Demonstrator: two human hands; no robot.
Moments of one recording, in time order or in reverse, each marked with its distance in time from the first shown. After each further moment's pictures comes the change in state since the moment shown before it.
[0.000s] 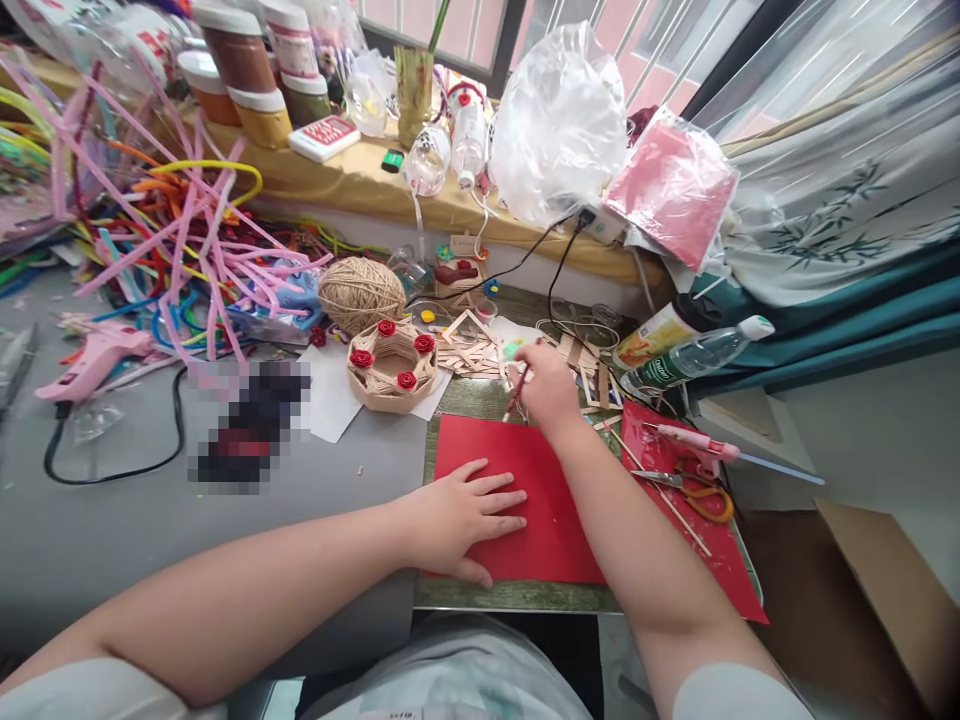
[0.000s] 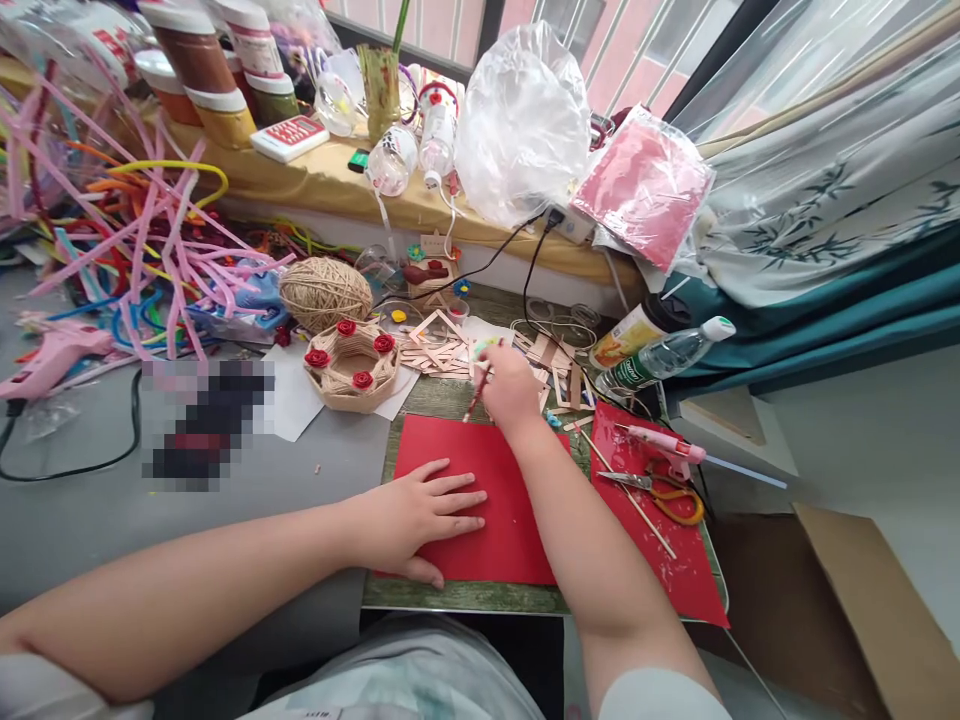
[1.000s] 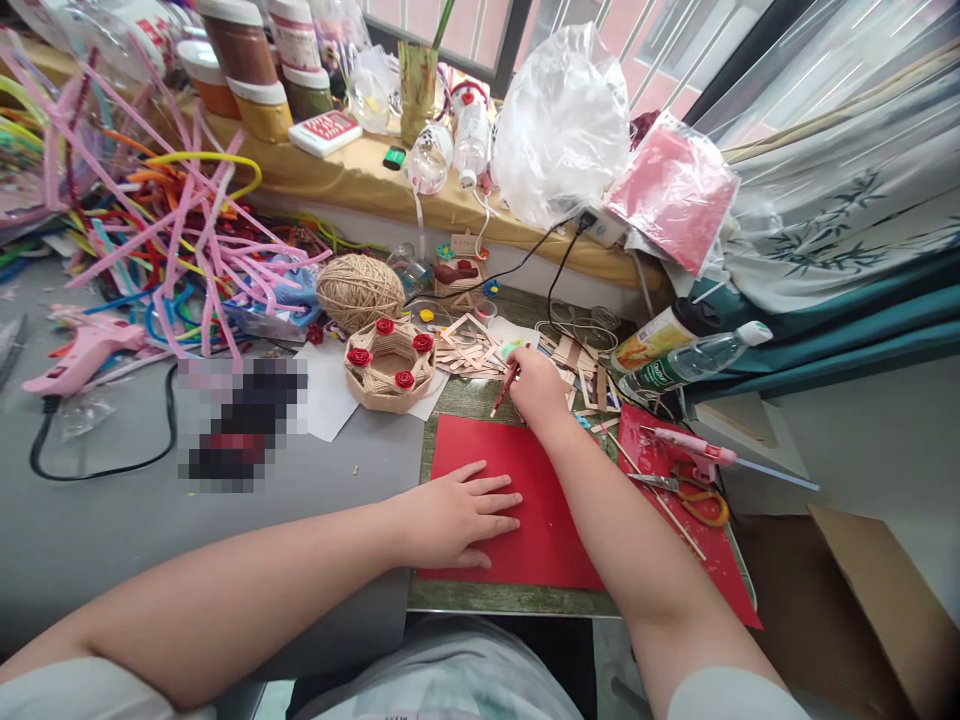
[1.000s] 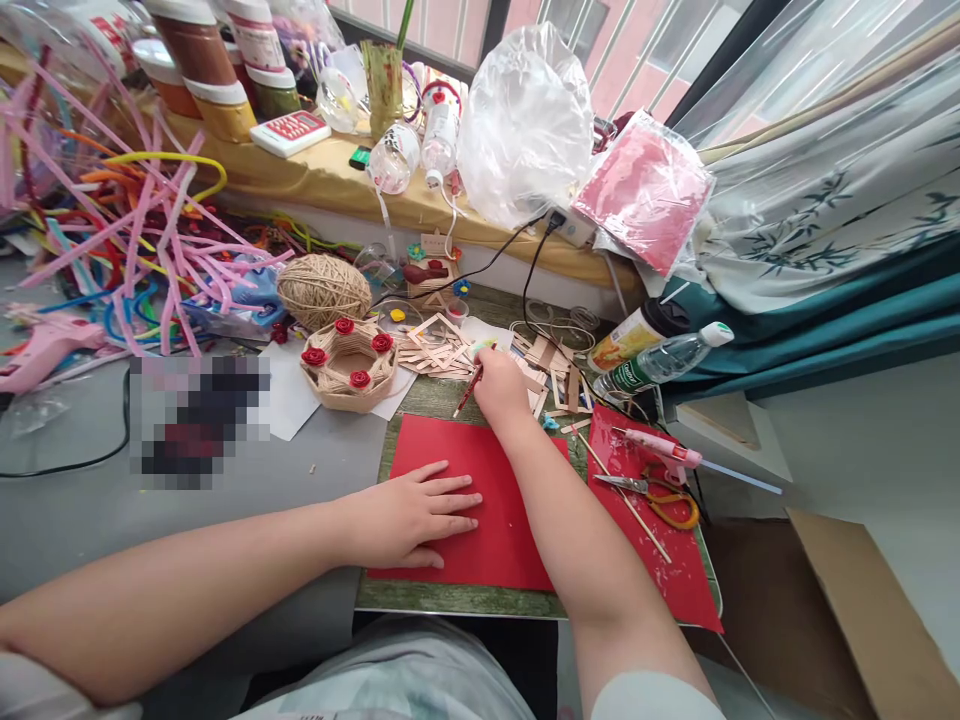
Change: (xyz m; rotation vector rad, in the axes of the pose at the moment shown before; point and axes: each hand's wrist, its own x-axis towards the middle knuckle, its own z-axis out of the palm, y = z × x) left_hand 0.000 0.000 -0.001 -0.020 0.043 -0.008; right_hand 0.009 -0.002 0.010 -0.032 -0.141 0.110
